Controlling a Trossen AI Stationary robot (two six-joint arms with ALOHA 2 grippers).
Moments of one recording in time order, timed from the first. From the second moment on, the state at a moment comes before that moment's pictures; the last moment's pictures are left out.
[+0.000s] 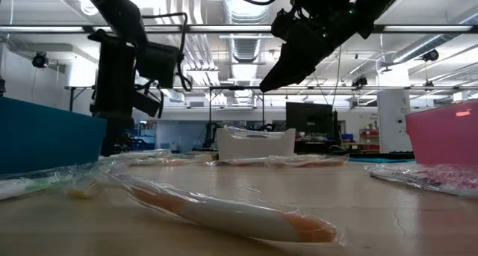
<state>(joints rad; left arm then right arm) 0.24 1.53 0.85 -0.95 -0.33 -0.38 -0.16 1.51 0.91 -0.04 -0.03 -0.06</state>
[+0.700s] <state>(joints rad) 0.29 1.64 0.85 -0.86 -0.25 -0.27 -0.16 1.51 0.91 -0.04 -0.03 -0.07</state>
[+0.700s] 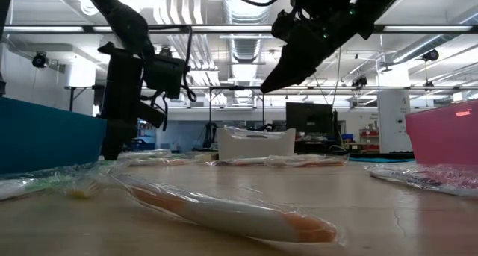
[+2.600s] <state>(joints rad) -0.29 1.42 0.98 -0.35 -0.94 0.96 -0.17 1.51 0.88 -0.03 -0.20 0.06</state>
